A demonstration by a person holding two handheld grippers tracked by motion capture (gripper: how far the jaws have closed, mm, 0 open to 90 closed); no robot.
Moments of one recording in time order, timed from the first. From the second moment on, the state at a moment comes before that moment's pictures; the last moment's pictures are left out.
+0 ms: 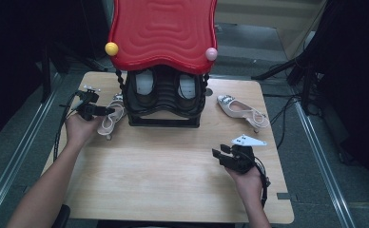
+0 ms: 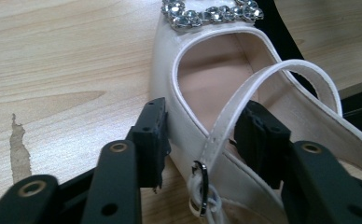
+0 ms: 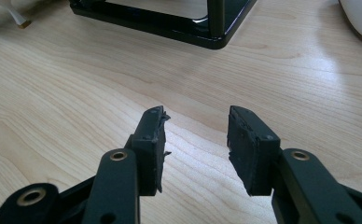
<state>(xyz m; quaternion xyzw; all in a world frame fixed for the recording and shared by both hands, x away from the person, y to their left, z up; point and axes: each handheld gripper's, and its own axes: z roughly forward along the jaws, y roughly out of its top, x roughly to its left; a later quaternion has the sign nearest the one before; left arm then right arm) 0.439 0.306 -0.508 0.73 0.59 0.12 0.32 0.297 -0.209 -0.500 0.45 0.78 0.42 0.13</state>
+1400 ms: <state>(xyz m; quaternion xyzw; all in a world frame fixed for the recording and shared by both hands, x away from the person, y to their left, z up) 0.430 0.330 -0.444 0.68 0.63 0.13 0.34 0.300 -0.205 -0.500 0.44 0.78 0.43 0.13</state>
